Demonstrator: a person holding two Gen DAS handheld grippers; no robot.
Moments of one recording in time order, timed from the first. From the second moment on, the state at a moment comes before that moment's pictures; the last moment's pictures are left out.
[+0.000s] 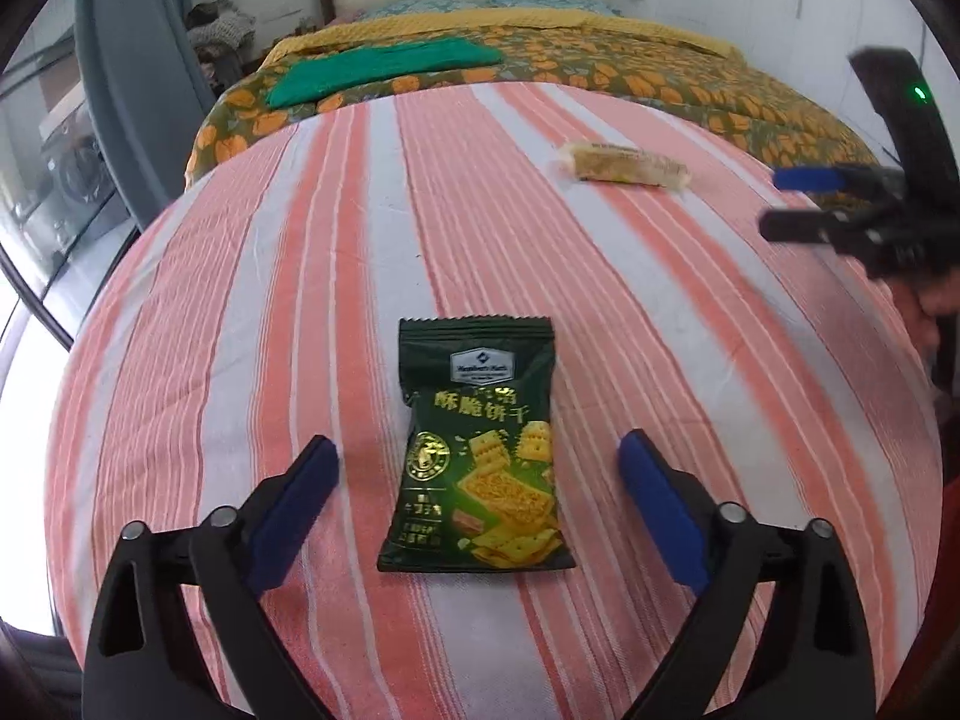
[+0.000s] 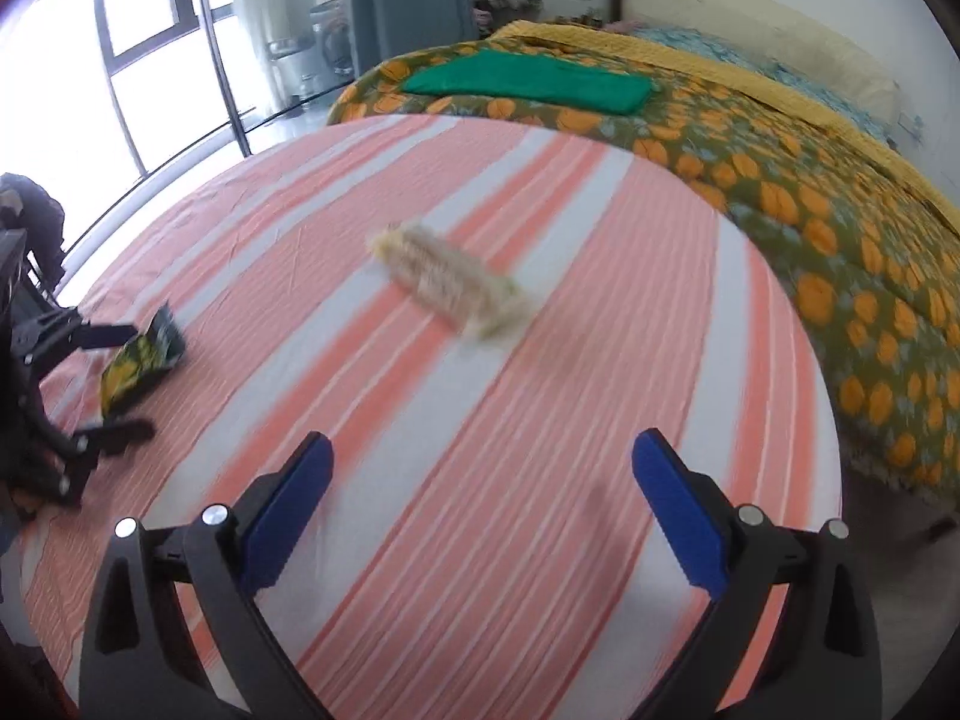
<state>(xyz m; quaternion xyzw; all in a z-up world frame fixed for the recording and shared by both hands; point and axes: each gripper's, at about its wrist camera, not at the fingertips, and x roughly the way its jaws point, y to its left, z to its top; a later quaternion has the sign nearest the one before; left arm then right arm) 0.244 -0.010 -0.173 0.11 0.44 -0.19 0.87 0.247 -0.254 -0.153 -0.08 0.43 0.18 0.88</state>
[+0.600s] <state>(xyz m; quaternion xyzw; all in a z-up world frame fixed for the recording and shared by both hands) 0.249 -0.006 -0.175 0.10 0.45 -0.19 0.87 0.291 -0.214 -0.159 -0.09 0.49 0.21 0.84</state>
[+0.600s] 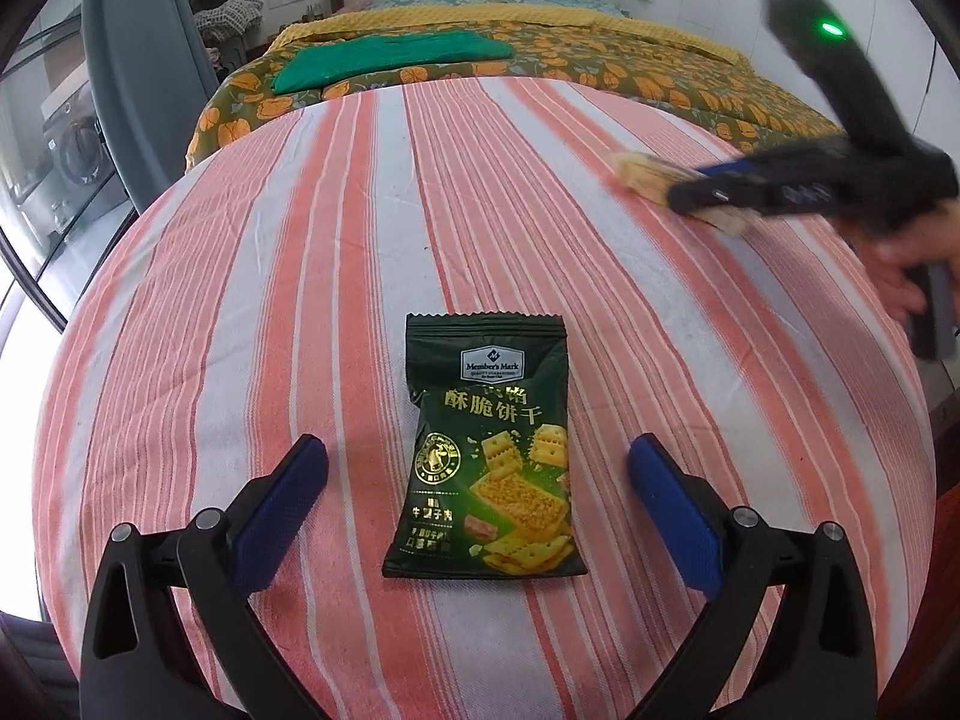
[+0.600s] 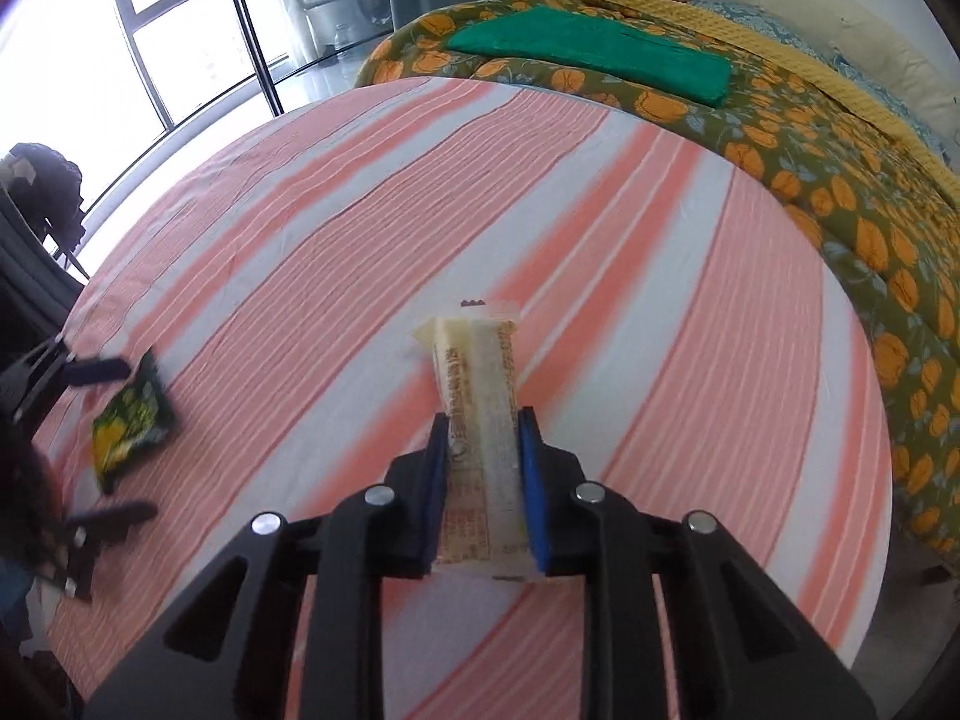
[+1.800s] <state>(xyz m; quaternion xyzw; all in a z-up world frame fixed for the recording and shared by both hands) 0.254 -0.002 -0.171 0.10 0.46 -0.18 0.86 0.150 -0.240 -0.157 -0.04 0.53 0.15 0.83</state>
